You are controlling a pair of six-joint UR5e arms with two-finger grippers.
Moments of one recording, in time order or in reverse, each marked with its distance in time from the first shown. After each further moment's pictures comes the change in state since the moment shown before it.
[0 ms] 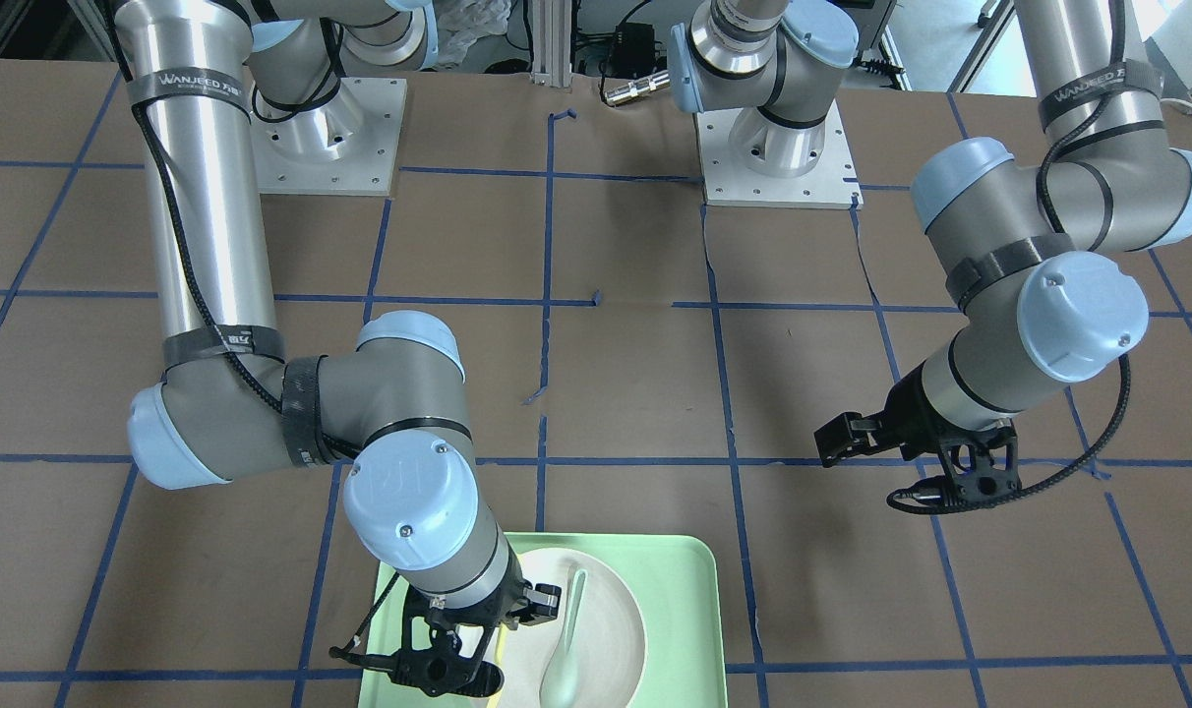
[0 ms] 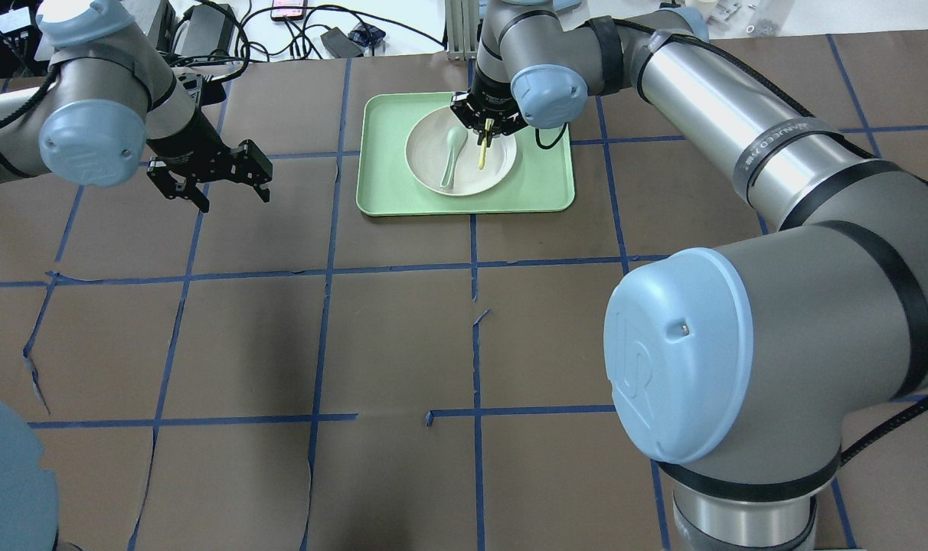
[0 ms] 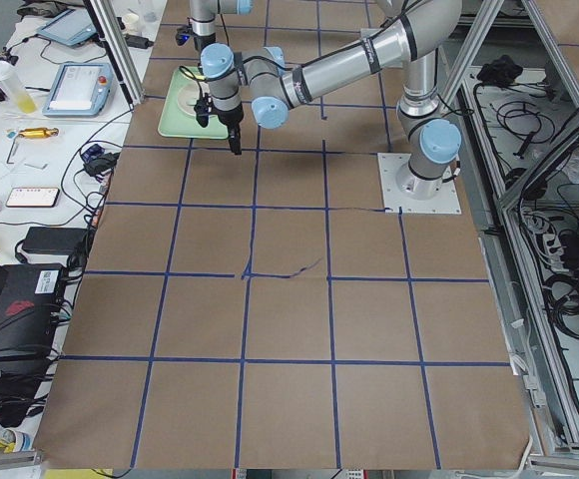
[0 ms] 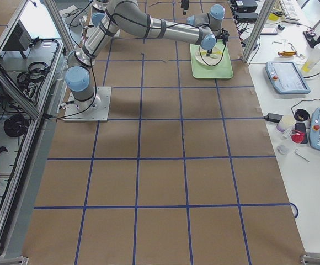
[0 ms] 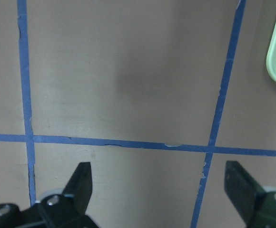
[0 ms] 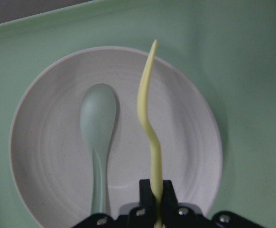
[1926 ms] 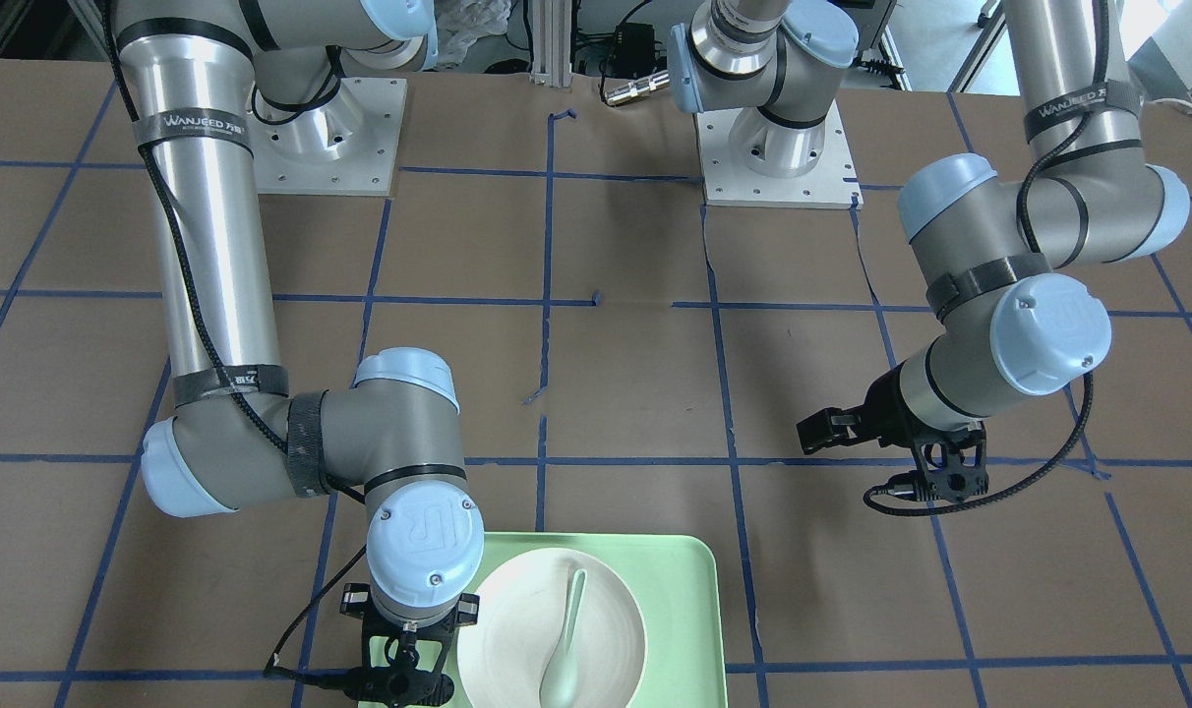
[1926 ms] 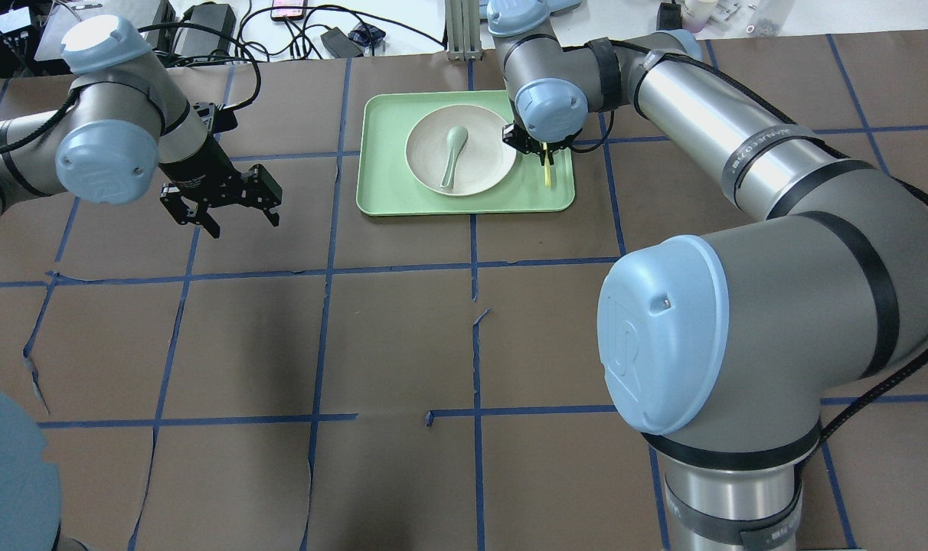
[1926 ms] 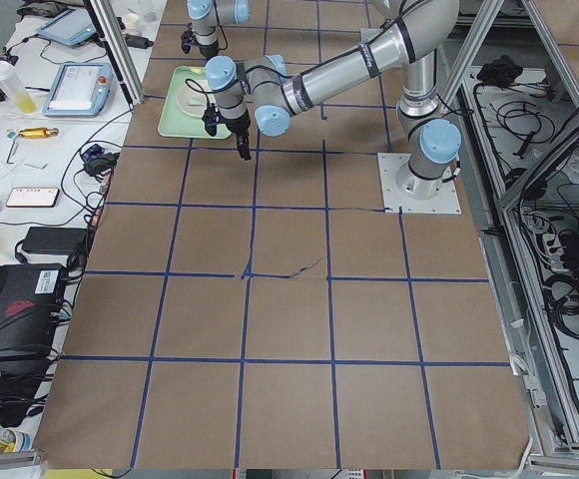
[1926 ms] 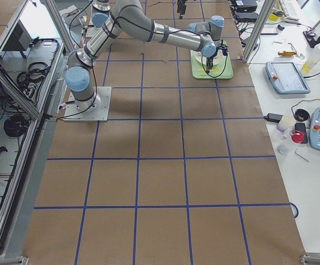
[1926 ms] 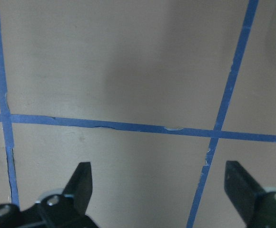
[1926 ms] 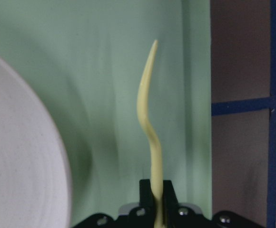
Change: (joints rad) left arm 0.001 -0.006 -0.051 -0.017 -0.009 -0.015; right arm -0.008 0.069 0.004 0.080 -0.290 -0.102
